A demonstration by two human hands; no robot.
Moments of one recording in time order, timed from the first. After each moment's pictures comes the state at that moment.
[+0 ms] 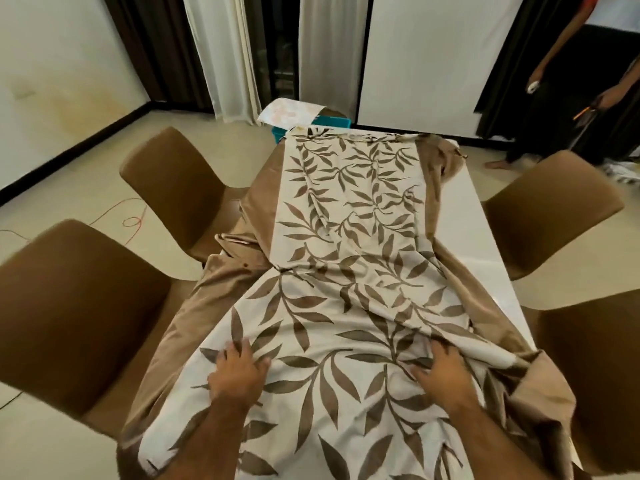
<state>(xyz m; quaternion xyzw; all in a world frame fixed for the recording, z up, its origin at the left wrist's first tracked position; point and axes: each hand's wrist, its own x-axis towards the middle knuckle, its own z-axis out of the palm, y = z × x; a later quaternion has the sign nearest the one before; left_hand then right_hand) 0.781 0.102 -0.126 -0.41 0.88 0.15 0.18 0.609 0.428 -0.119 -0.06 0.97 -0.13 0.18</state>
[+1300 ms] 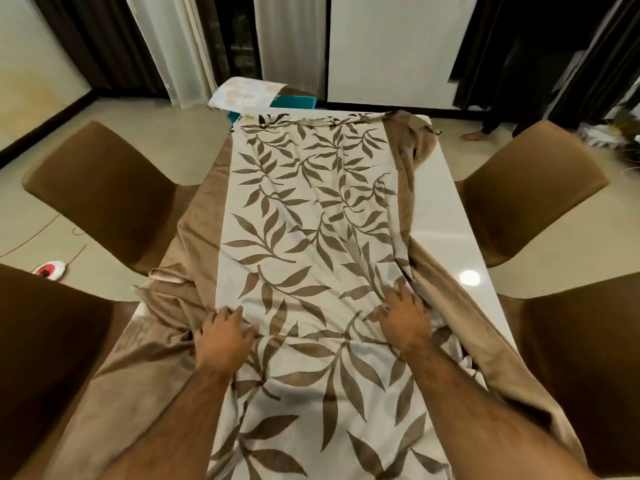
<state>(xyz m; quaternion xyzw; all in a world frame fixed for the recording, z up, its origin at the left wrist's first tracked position) 0.633 0.084 -0.134 -0.33 0.92 0.15 0.11 0.463 0.373 -0.130 -0.12 0.98 -0.11 0.15</state>
